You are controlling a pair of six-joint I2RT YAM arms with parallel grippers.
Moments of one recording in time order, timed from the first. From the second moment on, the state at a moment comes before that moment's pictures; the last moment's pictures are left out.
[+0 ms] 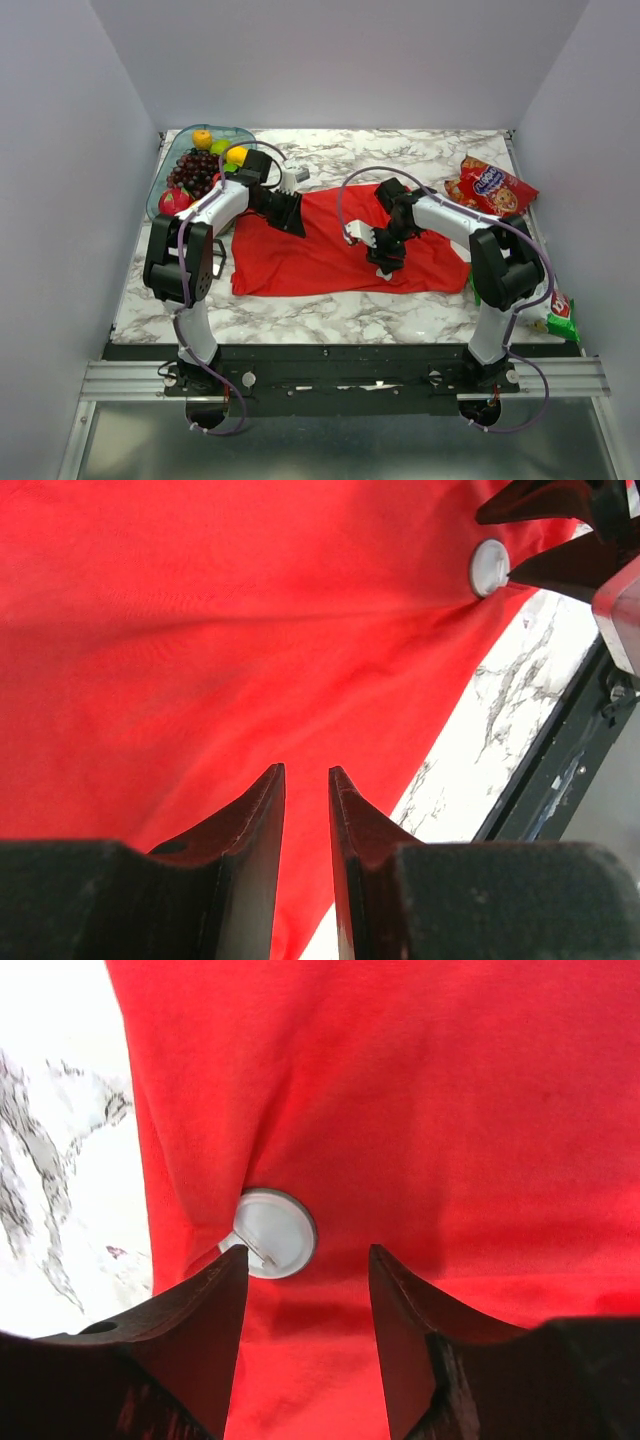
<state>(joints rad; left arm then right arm) -0.28 1.88 1.38 -0.64 0.77 0.15 0.48 1.87 1.29 -0.87 -0.41 -1.09</state>
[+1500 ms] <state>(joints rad) -0.28 1.93 1.40 -0.66 0.78 0.13 0.52 1.64 0.96 -0.62 -0.38 -1.41</state>
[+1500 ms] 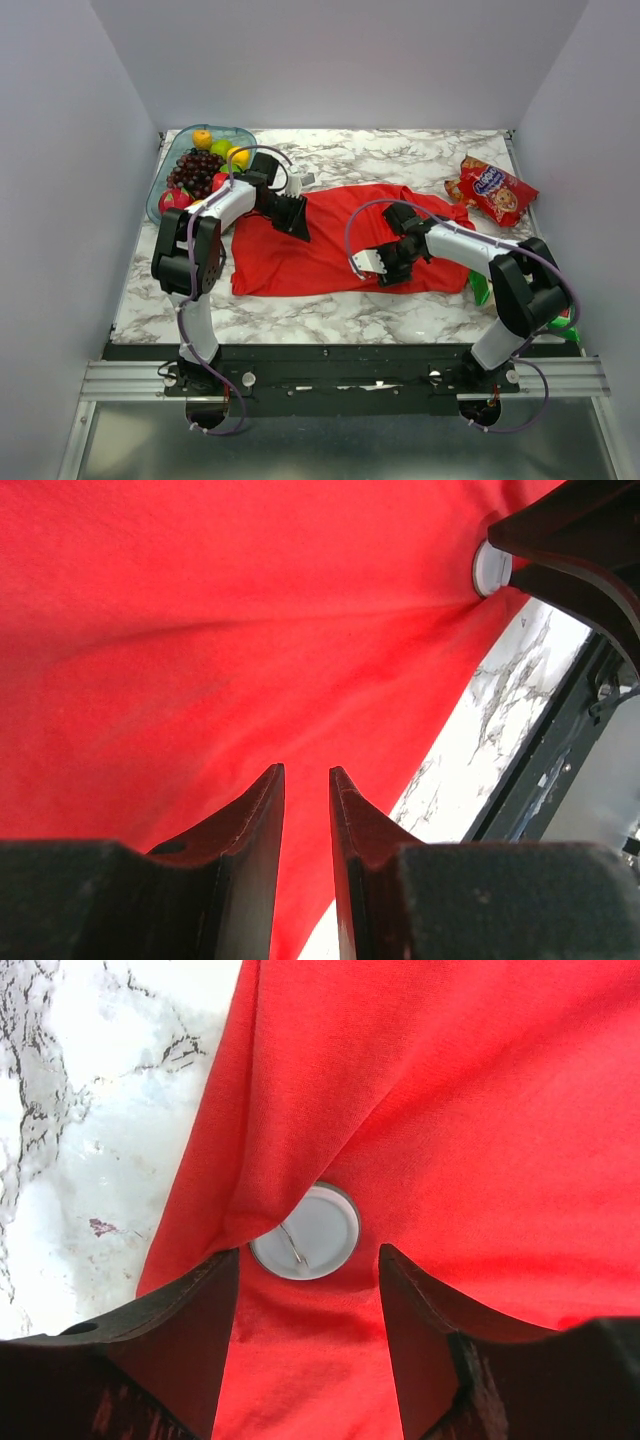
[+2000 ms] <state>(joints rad) -0.29 1.94 1.40 -0.65 0.79 0.13 0.57 1.80 1.15 -0.83 -0.36 -1.41</state>
